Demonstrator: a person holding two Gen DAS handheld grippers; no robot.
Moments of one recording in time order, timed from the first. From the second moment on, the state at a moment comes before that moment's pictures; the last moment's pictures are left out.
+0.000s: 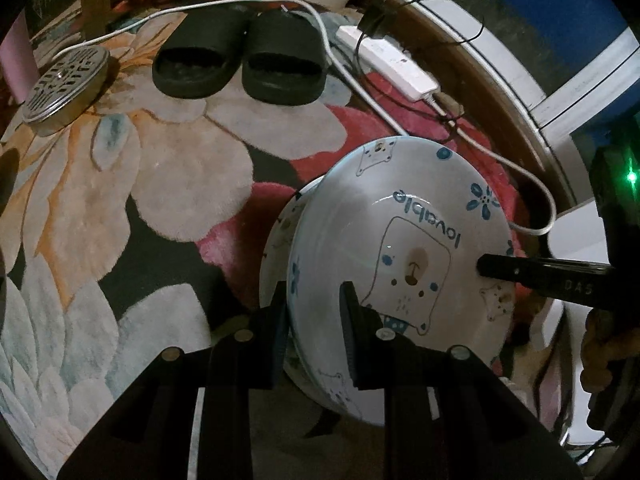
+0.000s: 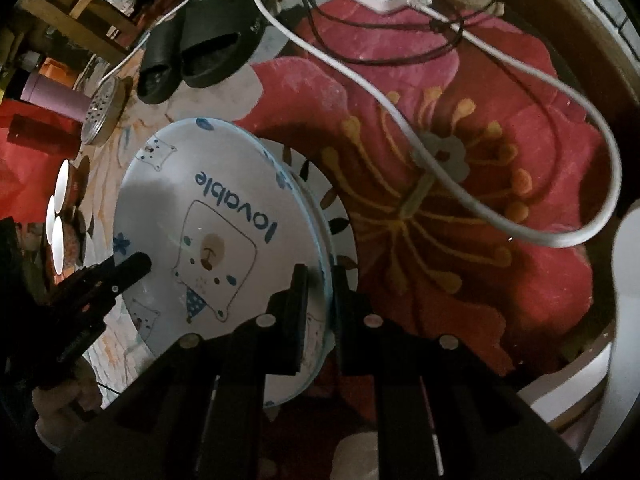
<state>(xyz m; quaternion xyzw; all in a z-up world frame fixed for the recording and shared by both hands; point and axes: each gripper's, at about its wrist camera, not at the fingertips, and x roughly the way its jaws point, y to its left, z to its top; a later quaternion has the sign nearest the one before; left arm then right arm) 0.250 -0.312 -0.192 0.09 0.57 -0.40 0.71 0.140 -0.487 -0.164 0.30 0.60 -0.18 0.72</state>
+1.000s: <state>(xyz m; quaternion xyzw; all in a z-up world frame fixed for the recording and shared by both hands) 0.243 -0.282 -0.166 0.09 0.54 -0.41 0.73 0.155 -0.449 -0.136 0.21 0.56 -0.17 0.78</state>
